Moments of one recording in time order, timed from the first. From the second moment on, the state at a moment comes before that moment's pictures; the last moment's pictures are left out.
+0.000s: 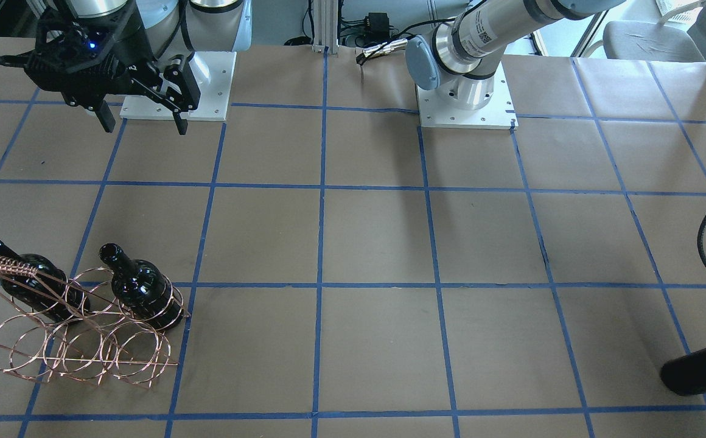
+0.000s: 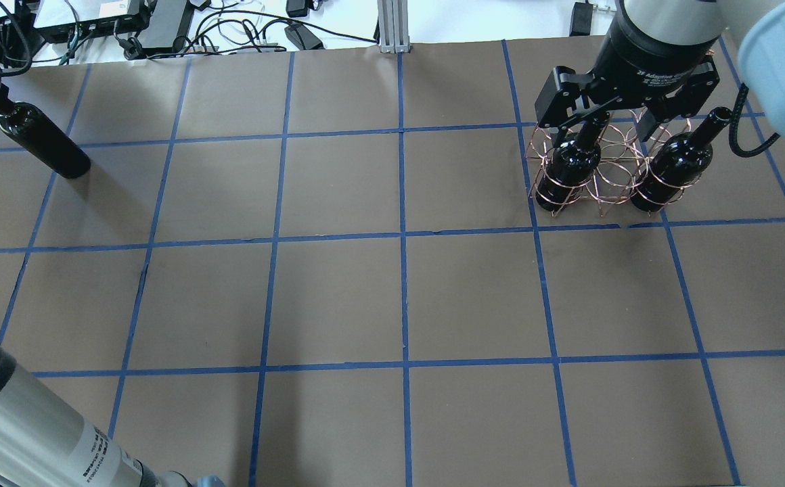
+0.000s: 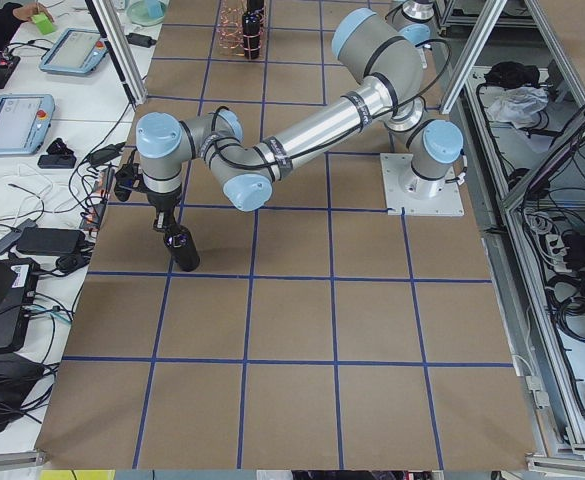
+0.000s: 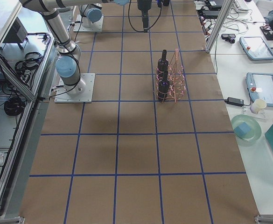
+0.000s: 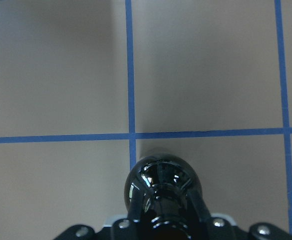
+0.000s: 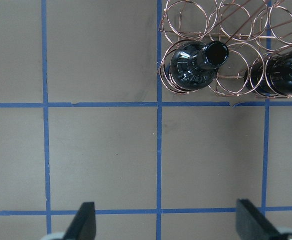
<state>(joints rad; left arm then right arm) -0.99 -2.19 -1.07 -1.25 1.49 0.61 1.62 -1.63 1.54 -1.57 -1.60 0.04</state>
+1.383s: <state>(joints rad) -1.43 -1.70 -1.51 -1.32 1.50 -0.05 1.62 -1.63 1.54 -1.57 -1.60 0.04</state>
